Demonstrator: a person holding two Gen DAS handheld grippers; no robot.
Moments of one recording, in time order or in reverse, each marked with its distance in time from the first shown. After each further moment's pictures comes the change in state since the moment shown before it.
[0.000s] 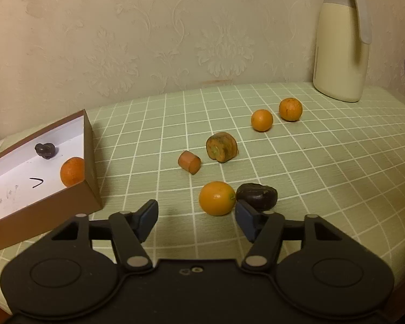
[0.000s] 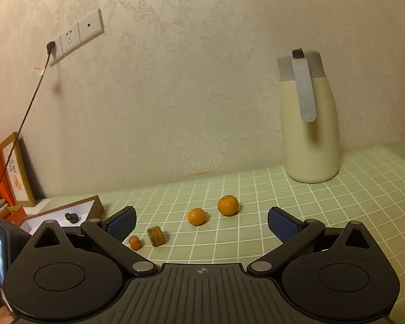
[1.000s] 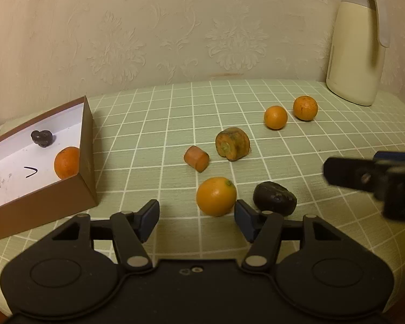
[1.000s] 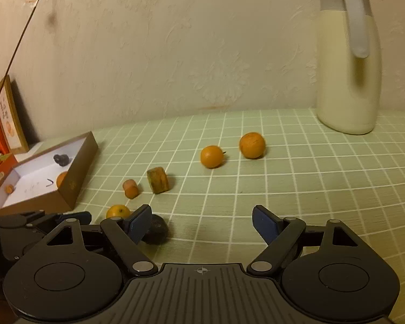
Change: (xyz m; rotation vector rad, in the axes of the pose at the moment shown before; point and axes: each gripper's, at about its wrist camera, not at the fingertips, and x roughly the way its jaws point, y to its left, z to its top) left arm 0.020 0.006 0.003 -0.055 0.025 0.011; right arm 0.084 0.016 -0.033 -0.062 0.276 0.014
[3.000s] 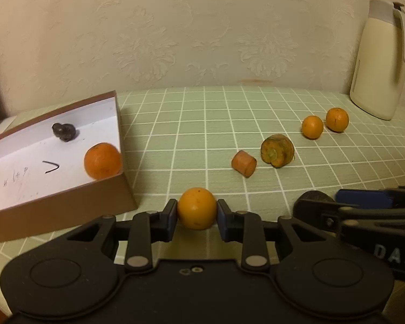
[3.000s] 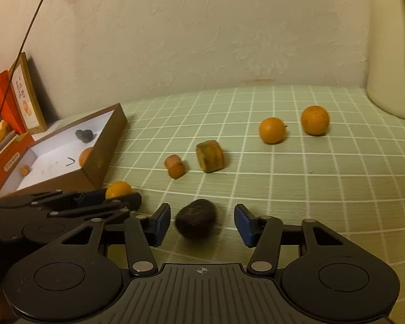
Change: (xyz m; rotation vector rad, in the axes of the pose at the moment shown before) left arm 0.003 0.045 -0.006 -0.059 -0.022 0.034; right arm 0.047 0.046 -0.010 -0.016 0.099 0.097
